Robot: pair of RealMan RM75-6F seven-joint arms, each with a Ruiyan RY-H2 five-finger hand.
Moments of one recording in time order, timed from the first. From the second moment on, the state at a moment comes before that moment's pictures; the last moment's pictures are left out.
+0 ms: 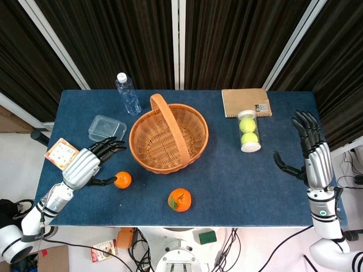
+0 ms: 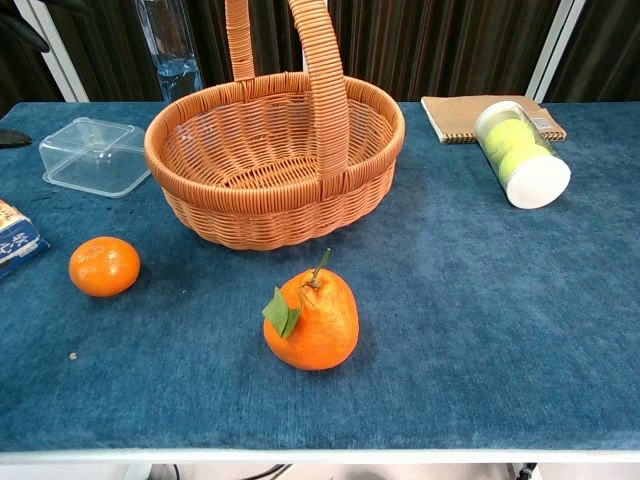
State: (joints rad) left arm -0.49 -1.20 -0.03 -1.55 1.78 1.38 -0.32; right arm 0.35 -1.31 0.25 -1.50 -1.72 1.70 0.34
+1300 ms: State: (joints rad) left arm -0.49 -1.34 0.09 -1.39 1.71 1.15 -0.17; right arm 0.31 -1.29 0.22 -1.46 -1.70 1.77 0.34
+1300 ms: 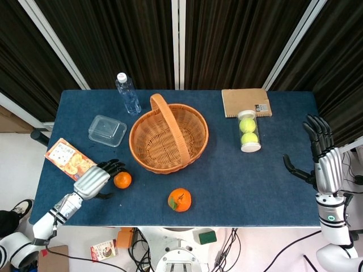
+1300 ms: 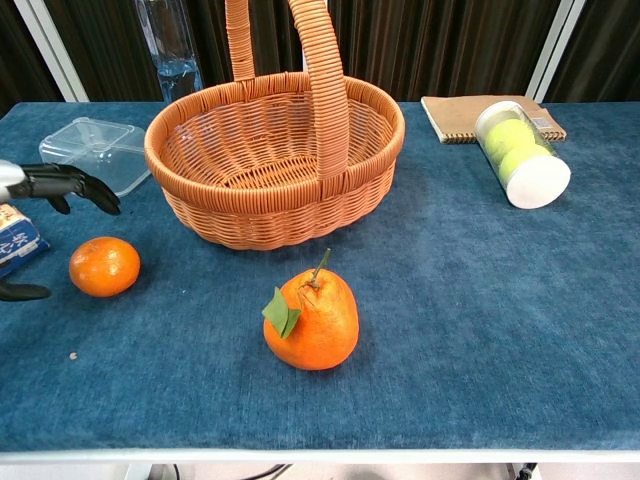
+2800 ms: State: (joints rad) left arm -0.60 -1.11 -0.06 -1.68 1.62 1.15 -0.04; right arm 0.29 -1.30 0.23 -1.41 -1.67 1.79 0.40
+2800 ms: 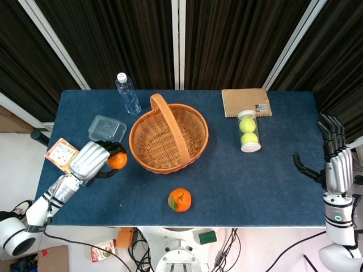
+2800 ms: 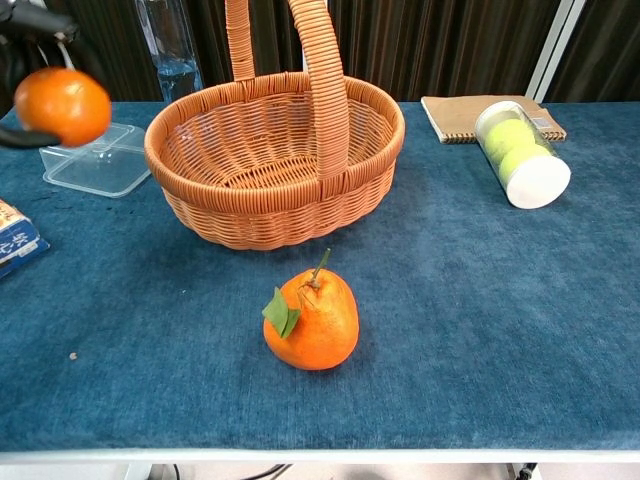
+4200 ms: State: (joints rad) left arm -0.87 -1.34 -0.14 -1.56 1.36 0.85 0.16; right arm 0.27 -1.29 0.23 -1.41 -1.65 1.81 0.42
